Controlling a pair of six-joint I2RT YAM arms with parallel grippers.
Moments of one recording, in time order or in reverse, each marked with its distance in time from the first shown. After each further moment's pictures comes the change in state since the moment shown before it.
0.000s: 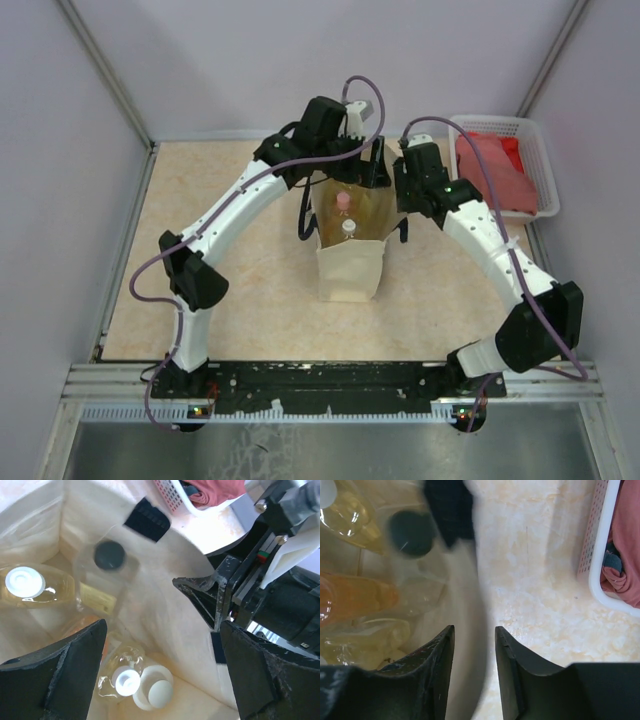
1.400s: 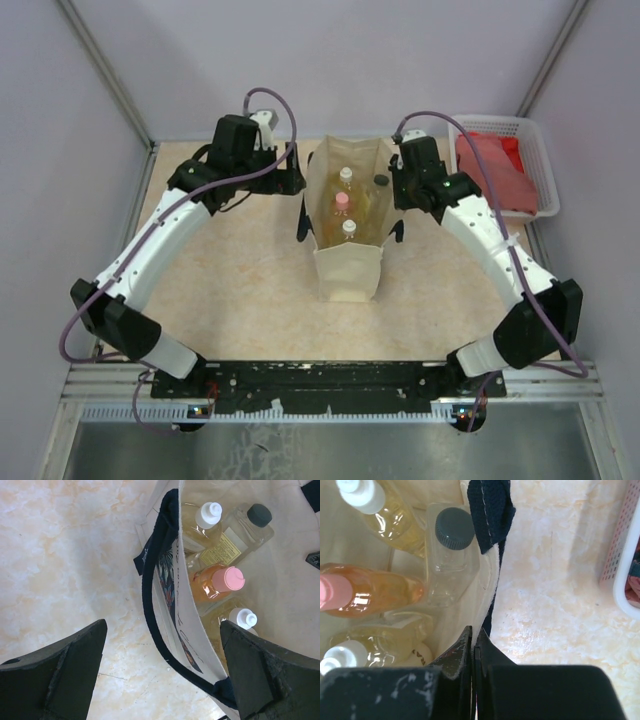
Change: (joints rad) left arm 0.221 -0.512 -0.595 0.050 -0.224 0.037; right arm 0.021 0.023 0.073 -0.045 -0.084 0.019
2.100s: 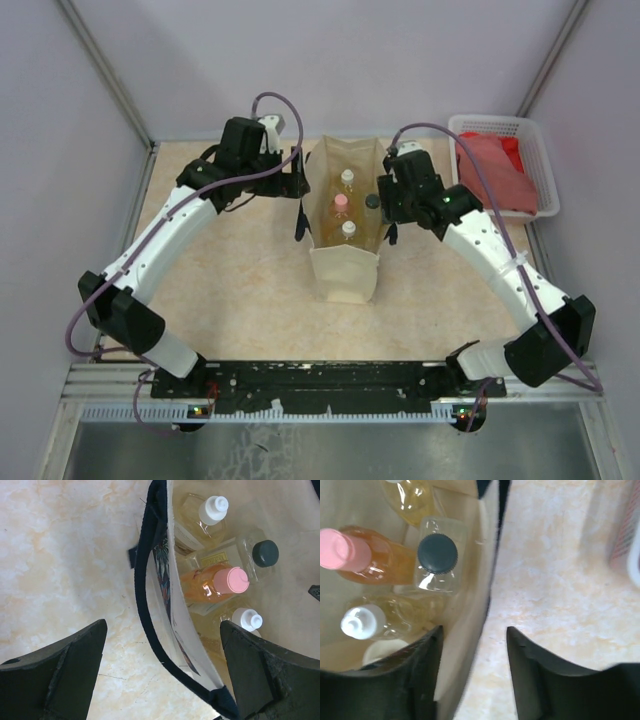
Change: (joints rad) left arm 0.001 0.037 -0.018 0.017 0.038 0.008; right arm 0.103 -0.096 -0.060 -0.053 0.056 0.071
